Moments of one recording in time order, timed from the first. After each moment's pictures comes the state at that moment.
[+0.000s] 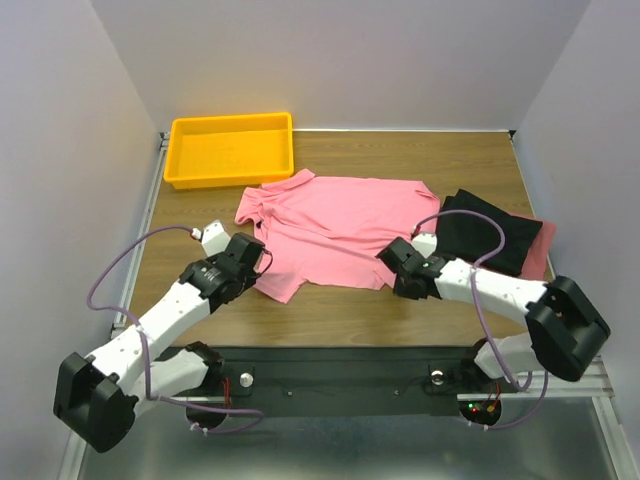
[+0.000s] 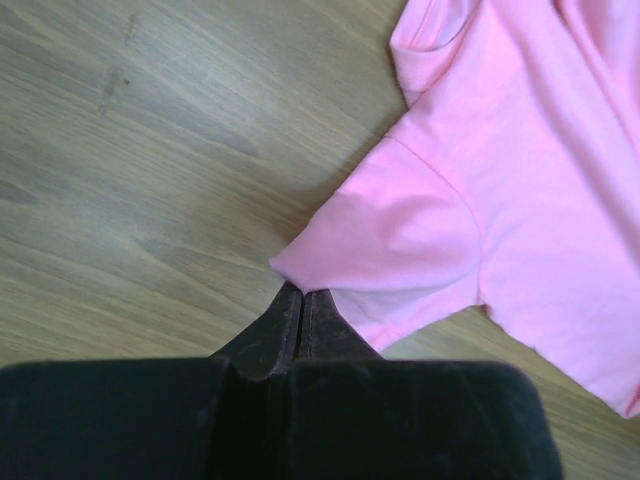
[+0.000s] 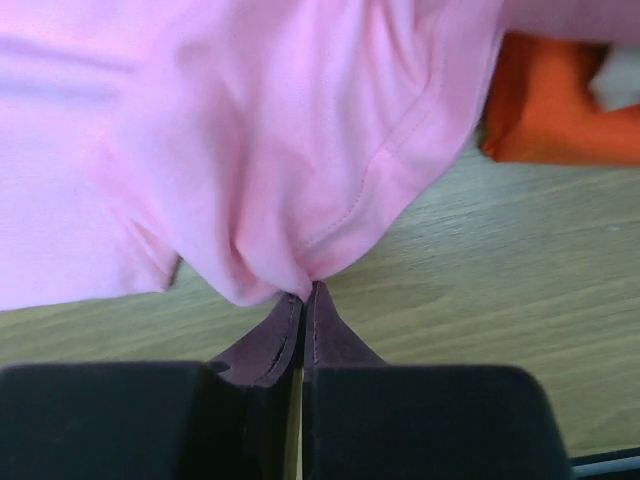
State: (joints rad) left arm -0.59 0.98 0.68 -0.73 -0.49 -1.05; right arm 0.75 1.39 0.72 -0.59 0.46 0.94
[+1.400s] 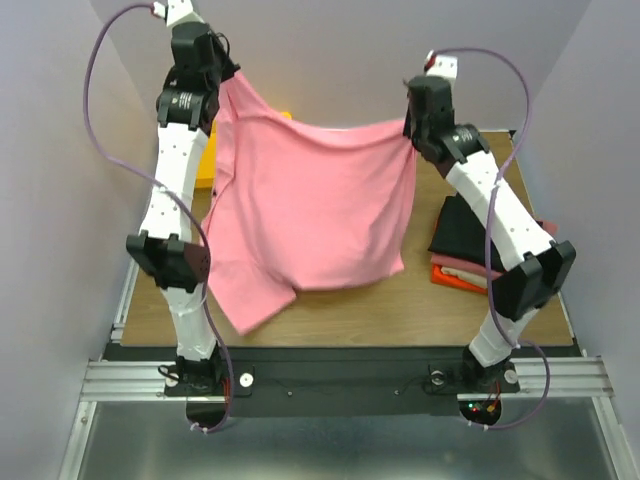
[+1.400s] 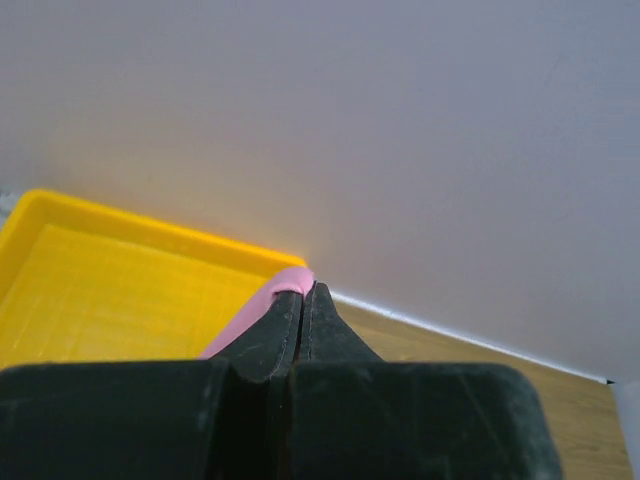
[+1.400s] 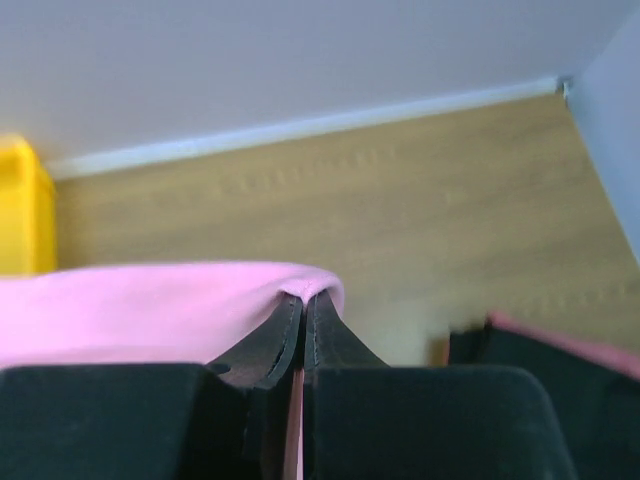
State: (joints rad) left arm -0.17 1.90 2.33 -0.53 -0.24 -0.46; right arm 0.45 1.71 1.88 -0.61 0.62 0.28
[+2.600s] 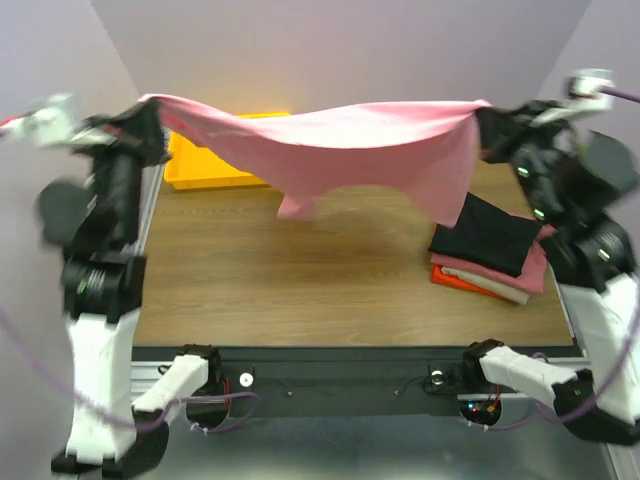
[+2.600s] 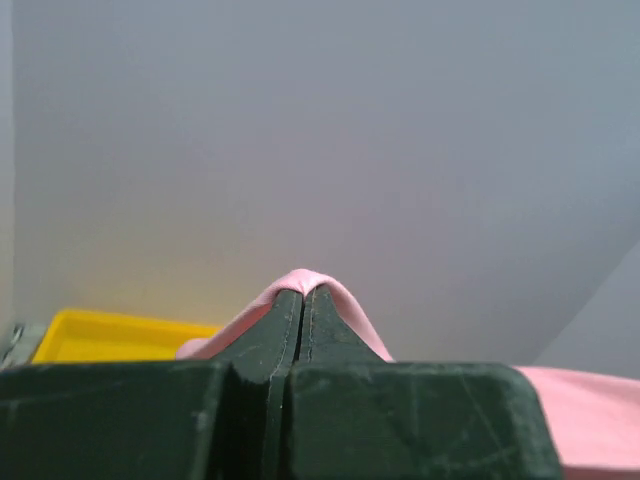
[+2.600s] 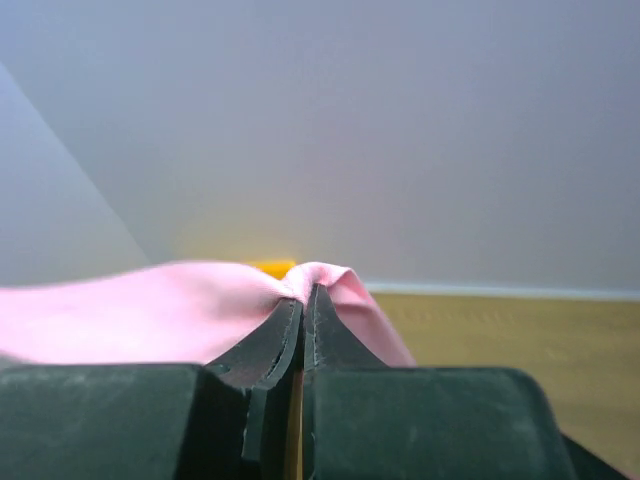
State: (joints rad) left arm -0.12 0.95 1.51 -0.22 -0.09 -0.38; right arm 0.42 1.09 1.66 -0.43 0.23 0.20
